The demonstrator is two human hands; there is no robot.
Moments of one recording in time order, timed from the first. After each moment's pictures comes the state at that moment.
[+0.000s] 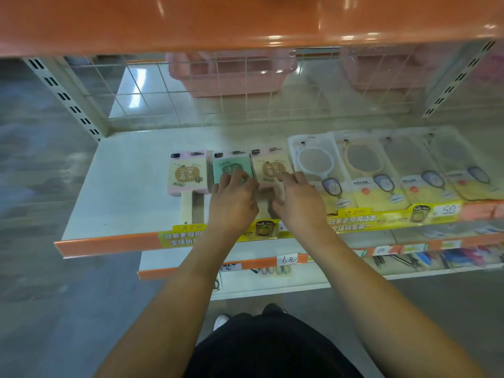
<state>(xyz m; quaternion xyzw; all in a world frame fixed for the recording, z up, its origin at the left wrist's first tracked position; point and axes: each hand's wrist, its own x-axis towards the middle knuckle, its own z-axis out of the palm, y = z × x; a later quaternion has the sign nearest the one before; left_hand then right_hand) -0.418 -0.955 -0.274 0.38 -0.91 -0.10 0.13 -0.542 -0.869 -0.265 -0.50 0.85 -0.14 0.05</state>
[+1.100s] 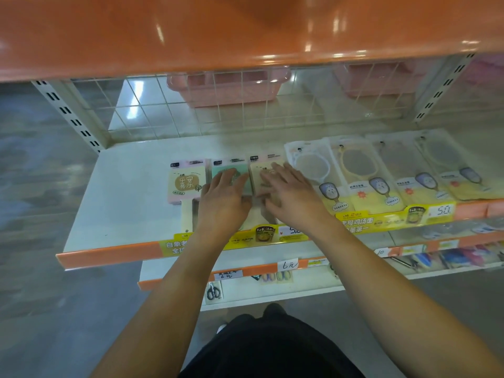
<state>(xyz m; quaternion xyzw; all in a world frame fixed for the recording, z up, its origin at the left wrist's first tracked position) -0.410 -0.968 -0.259 0.40 -0.90 -0.11 0.12 -0.565 -0.882 -0.268 -0.61 0.78 -0.12 0.06</state>
